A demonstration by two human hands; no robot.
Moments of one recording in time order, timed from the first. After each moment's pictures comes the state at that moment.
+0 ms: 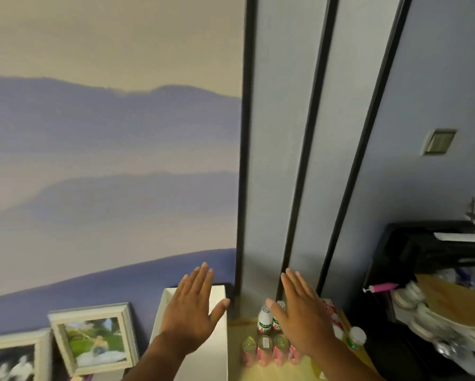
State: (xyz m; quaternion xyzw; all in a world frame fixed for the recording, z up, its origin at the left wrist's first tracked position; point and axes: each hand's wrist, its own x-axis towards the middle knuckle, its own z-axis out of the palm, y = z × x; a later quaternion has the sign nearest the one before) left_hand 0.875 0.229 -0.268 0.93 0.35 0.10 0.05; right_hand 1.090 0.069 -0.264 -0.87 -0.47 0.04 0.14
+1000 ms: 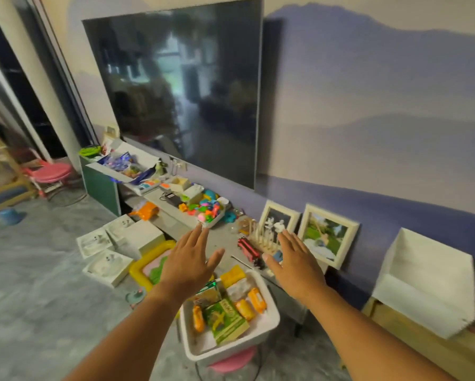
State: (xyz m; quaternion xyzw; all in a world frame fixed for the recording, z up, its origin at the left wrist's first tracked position) left_hand 0.216 0.022 -0.249 0.69 0.71 0.15 0.05; right_hand 0.476 0.071 -0.269 -0.60 -0.78 0.14 0.15
